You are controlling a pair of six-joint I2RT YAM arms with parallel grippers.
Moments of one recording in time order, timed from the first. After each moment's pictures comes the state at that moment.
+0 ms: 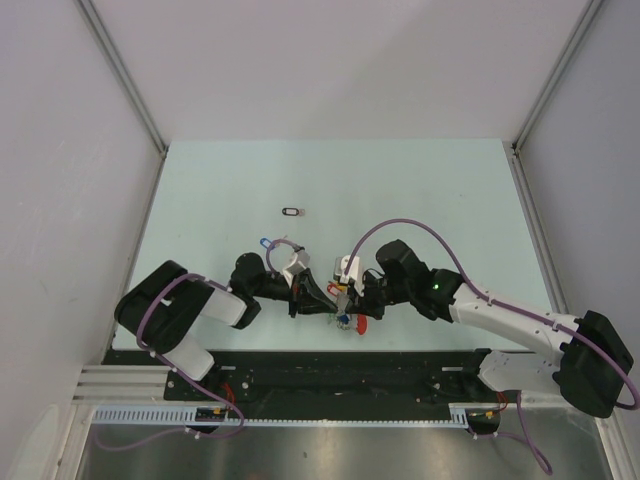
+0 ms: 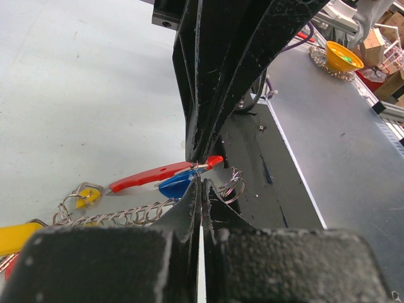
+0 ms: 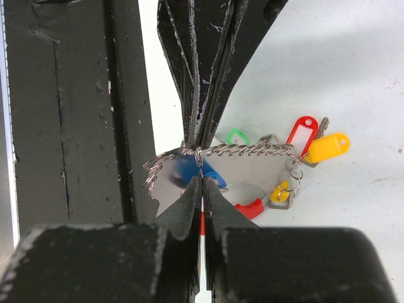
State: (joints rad) left arm -0.58 1.60 0.31 1.30 1.16 -0.39; right arm 0.89 1.17 0.73 -0.25 -0.48 -0.30
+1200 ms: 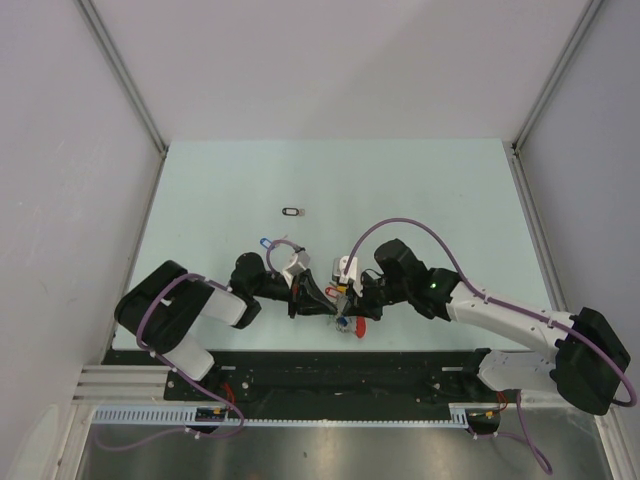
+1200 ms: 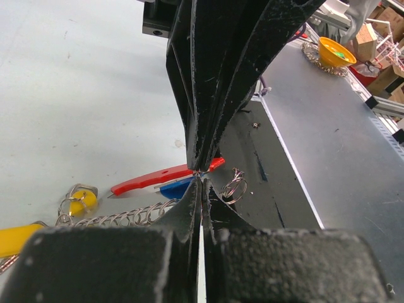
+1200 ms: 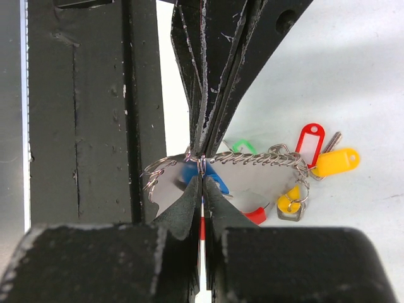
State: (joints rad) left arm -0.58 1.60 0.31 1.30 1.18 -0.39; right arm 0.88 1.19 0.73 -0.23 -0.55 -0.30
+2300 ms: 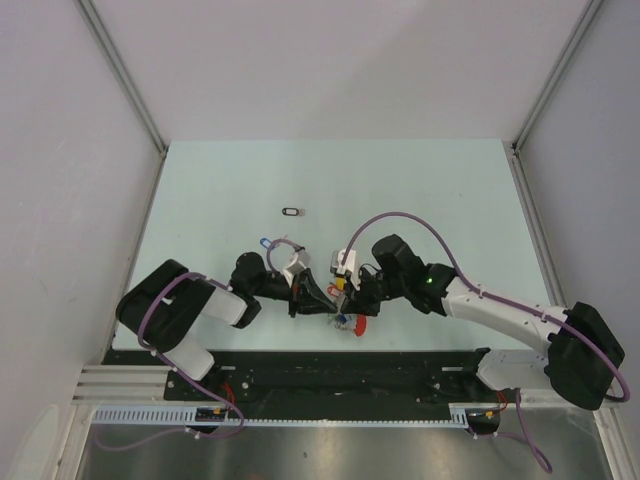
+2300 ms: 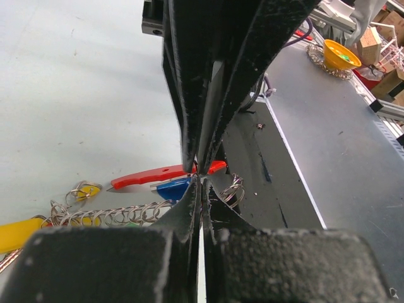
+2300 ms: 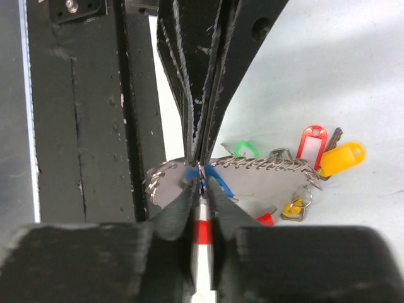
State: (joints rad) left arm -0.58 1.61 0.32 1.30 1.17 -0.39; right arm 0.86 1.23 0.76 -0.23 -0.55 -0.23
